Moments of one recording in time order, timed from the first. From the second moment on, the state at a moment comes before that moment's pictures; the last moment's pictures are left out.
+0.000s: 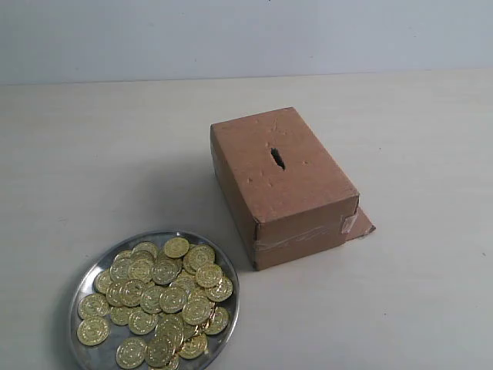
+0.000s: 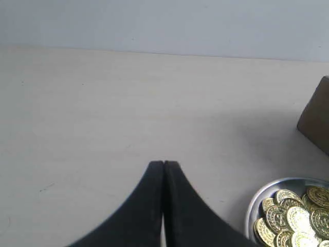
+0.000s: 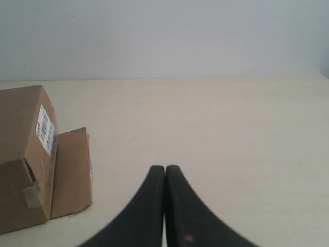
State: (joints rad) left arm -0.09 0.01 0.00 -0.01 0.37 -0.06; right arm 0.04 0.00 0.00 0.03 0.32 0.00
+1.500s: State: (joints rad) left arm -0.33 0.09 -0.22 -0.09 0.27 -0.38; right arm 0.04 0.01 -0.27 0.59 0.32 0.05
